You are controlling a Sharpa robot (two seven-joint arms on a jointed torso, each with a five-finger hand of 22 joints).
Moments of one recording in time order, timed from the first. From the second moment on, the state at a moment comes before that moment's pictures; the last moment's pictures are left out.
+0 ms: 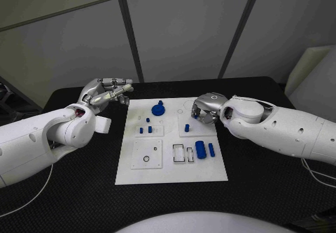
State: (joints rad) left arm 1.13 -0.91 0.04 1.48 -0.13 -0.24 0.42; left_hand 1.42 -0.15 0.37 0.10 0.19 1.01 0.17 0.12 0.08 1.10 0.10 0.22 0.13 1.20 0.02 0.94 0.43 0.20 1.13 0.13 0.46 1.03; right arm 1.12 -0.75 0.03 1.39 -1.83 -0.17 -0.09; right_hand 1.45 -0.10 0.48 -0.03 0.21 1.15 0.13 0.11 0.10 1.28 0.07 0.09 0.10 1.47 -0.01 1.35 1.21 0.13 1.25 0.09 1.17 0.92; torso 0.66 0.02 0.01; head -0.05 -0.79
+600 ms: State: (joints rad) left arm 1.13 -0.91 0.04 1.47 -0.13 -0.24 0.41; left_hand 1.43 -0.15 0.36 0.09 0.19 1.01 0.17 0.12 0.08 1.09 0.11 0.22 0.13 1.19 0.02 0.94 0.42 0.20 1.13 0.13 0.46 1.03; right arm 1.12 -0.83 0.04 1.50 -1.83 -0.25 -0.10; right_hand 1.41 -0.10 0.45 -0.01 0.18 1.15 0.13 0.11 0.10 1.29 0.05 0.08 0.10 1.47 -0.01 1.35 1.20 0.13 1.25 0.09 1.17 0.93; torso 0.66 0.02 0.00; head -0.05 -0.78
